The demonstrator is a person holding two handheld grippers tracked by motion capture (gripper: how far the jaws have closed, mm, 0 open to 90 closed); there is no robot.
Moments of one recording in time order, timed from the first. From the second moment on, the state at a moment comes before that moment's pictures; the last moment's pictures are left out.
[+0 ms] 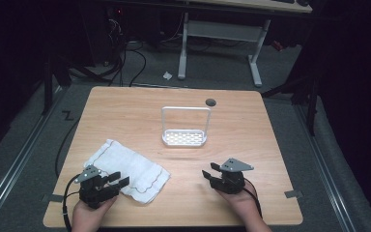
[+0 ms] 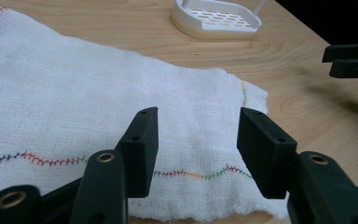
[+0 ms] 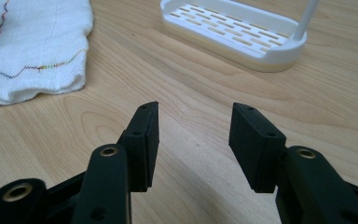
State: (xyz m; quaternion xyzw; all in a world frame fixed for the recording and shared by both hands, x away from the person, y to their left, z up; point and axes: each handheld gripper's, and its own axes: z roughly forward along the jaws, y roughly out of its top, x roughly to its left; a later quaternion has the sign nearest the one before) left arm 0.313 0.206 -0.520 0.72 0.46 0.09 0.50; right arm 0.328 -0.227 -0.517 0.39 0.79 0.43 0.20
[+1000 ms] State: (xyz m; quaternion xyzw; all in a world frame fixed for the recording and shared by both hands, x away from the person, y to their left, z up) left arm 0.322 0.189 -0.535 0.78 0.45 0.11 0.41; right arm 0.357 -0.109 -0.517 0.32 0.84 0.41 0.15
